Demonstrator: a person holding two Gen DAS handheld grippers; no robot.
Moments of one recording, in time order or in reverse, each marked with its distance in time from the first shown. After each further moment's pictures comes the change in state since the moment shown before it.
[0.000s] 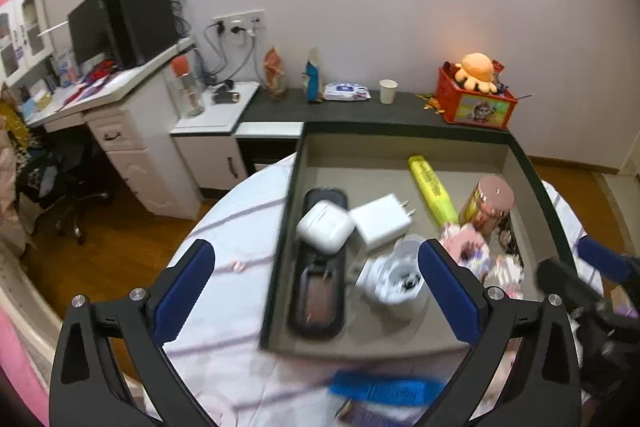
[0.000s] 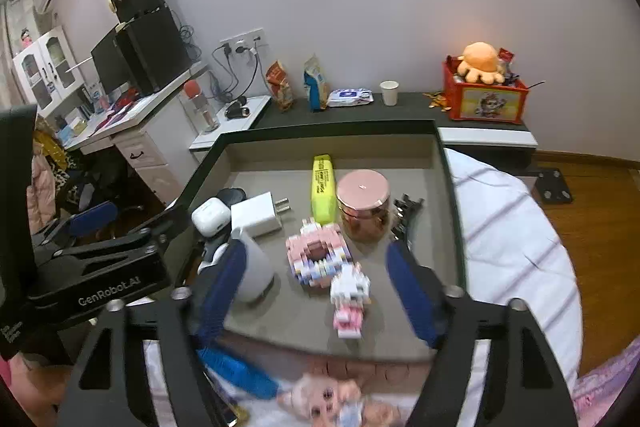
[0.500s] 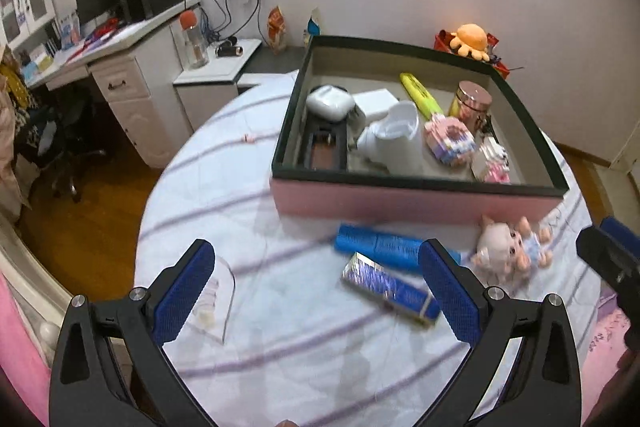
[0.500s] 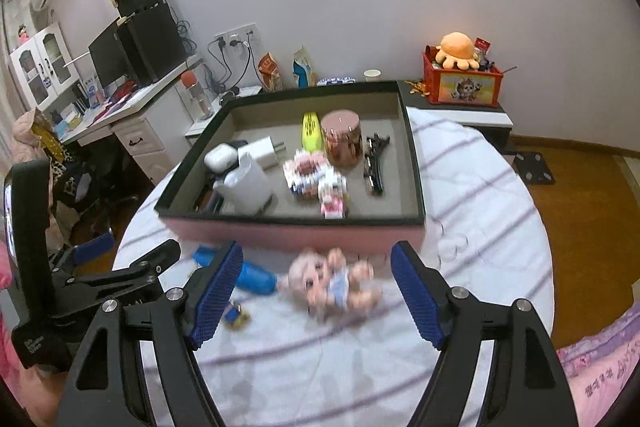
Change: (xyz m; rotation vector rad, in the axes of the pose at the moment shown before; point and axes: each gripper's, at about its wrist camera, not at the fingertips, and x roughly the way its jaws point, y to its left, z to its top) left arm -0.036 0.009 -0.091 -0.044 0.108 -0.044; right arm -0.057 -0.001 -0.070 0.012 0.036 -0.033
